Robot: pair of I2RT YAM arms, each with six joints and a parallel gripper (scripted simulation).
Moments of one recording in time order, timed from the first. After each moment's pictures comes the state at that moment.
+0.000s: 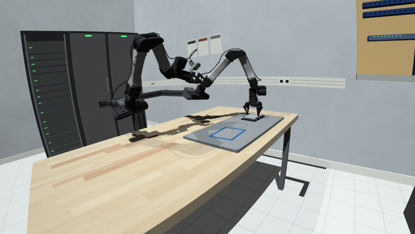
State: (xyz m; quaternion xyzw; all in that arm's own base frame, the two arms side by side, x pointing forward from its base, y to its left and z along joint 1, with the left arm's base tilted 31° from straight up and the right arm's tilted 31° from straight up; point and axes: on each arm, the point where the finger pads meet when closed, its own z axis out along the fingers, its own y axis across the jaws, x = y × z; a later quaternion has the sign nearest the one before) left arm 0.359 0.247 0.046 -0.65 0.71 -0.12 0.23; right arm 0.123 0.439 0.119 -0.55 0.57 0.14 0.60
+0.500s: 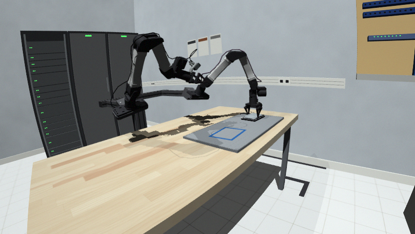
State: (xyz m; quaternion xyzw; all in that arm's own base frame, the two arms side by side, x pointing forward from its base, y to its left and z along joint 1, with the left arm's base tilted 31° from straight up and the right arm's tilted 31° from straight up) left arm 0.365 0.247 0.041 -0.65 0.71 -0.12 0.23; right arm 0.123 0.439 0.119 -0.55 0.57 0.14 0.60
